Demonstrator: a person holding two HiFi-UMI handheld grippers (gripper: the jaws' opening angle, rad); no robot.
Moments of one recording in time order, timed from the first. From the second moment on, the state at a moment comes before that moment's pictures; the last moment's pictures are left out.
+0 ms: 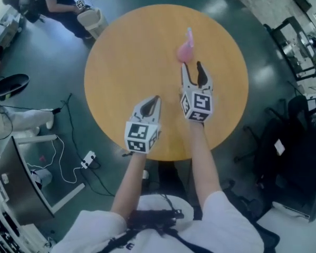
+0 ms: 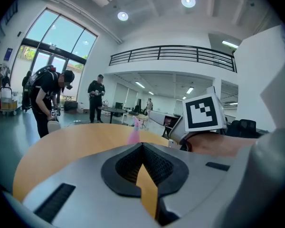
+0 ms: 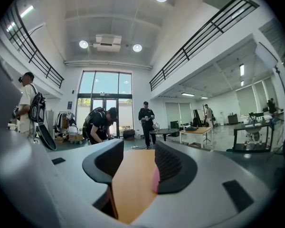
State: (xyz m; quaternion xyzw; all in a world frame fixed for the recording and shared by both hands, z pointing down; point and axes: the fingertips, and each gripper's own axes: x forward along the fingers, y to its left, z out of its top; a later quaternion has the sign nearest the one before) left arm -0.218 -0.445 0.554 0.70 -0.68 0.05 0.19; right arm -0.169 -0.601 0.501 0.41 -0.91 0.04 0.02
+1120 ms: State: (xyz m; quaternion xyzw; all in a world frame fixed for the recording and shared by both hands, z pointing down) left arm -0.201 -0.238 0.366 0.75 -0.66 -0.01 0.02; right arm -0.117 -0.269 0.348 0.45 -0.90 -0.01 -0.01
